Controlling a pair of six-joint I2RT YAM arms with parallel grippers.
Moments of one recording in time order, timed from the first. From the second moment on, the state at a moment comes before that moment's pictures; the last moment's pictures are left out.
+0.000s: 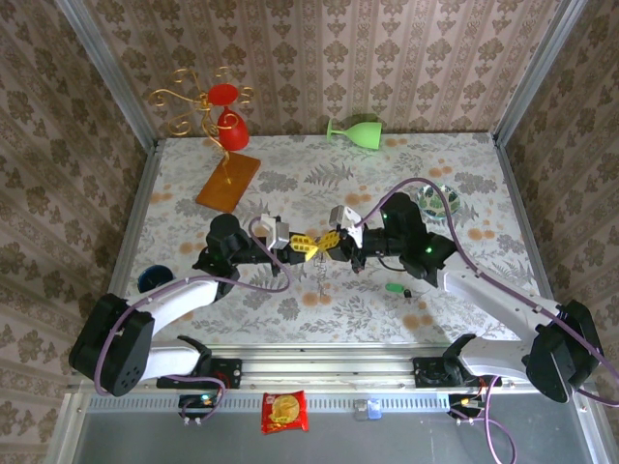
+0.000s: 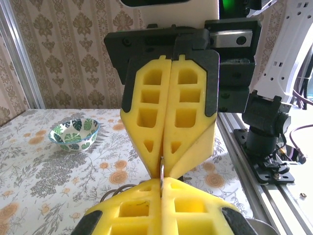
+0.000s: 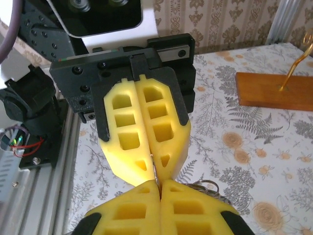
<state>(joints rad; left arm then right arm) -0.57 1.26 0.52 0.74 1.04 0.05 0.62 1.21 0.87 -0.09 -0.66 -0.29</state>
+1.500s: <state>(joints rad) -0.60 1.21 0.56 0.49 1.00 0.24 0.62 1.27 1.04 -0.42 -0.62 -0.46</state>
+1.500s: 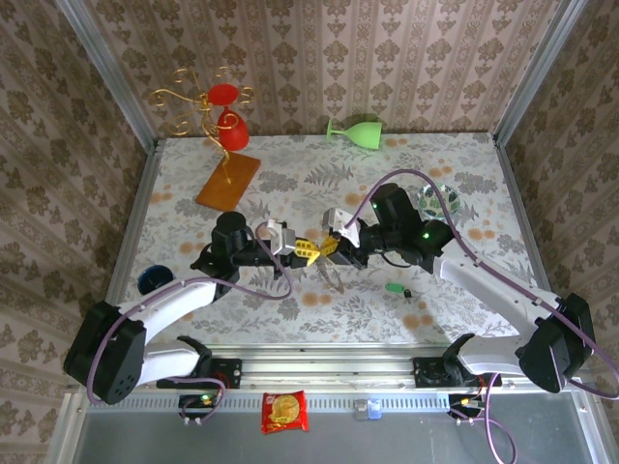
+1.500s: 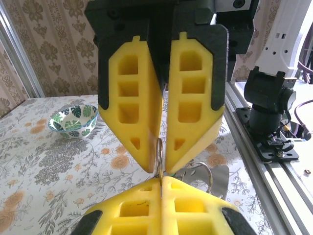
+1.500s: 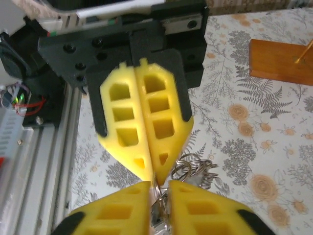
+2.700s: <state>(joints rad) -0.59 1.22 0.63 0.10 1.00 0.44 0.73 1.45 1.23 -0.73 -0.44 -0.68</state>
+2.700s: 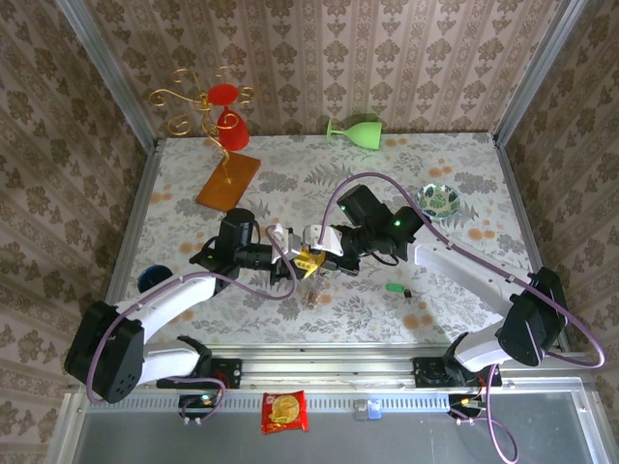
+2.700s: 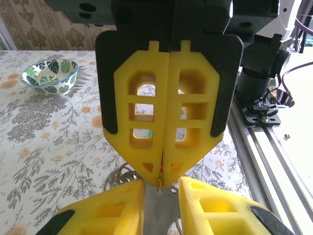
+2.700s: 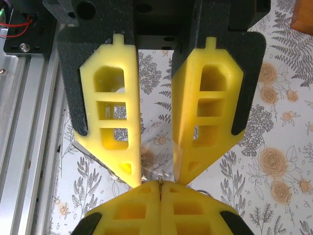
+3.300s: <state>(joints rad) -0.59 1.23 0.60 0.10 1.00 0.45 0.74 1.45 1.23 -0.71 -0.49 -0.65</state>
